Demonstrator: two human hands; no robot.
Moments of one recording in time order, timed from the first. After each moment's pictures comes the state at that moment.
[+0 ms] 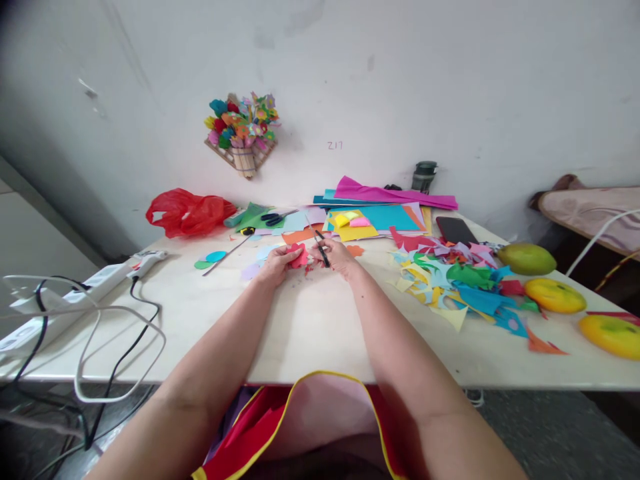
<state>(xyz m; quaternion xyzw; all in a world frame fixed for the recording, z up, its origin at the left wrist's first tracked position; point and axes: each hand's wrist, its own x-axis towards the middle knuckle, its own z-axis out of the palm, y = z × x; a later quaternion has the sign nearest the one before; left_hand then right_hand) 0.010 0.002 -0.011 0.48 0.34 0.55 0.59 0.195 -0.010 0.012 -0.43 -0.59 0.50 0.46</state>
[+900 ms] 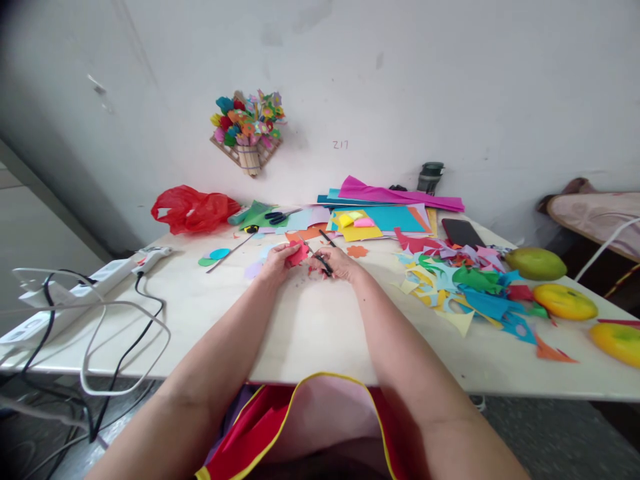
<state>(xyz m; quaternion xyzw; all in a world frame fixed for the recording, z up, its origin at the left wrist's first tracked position) 0.010 0.007 -0.010 0.40 0.34 0.61 0.59 0.190 -0.020 0.017 -0.44 -0.67 0.48 0.35</state>
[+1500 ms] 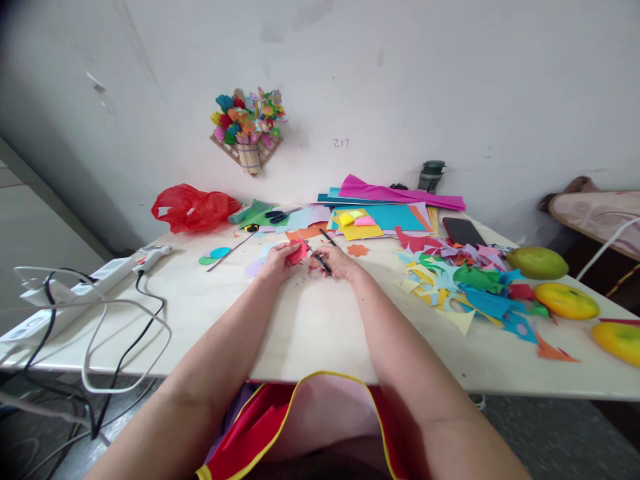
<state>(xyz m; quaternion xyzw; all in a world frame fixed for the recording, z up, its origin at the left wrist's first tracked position) 0.009 0.007 -0.010 0.40 0.36 0.61 0.58 0.185 -0.020 0.015 -0.44 -0.65 0.49 0.38</state>
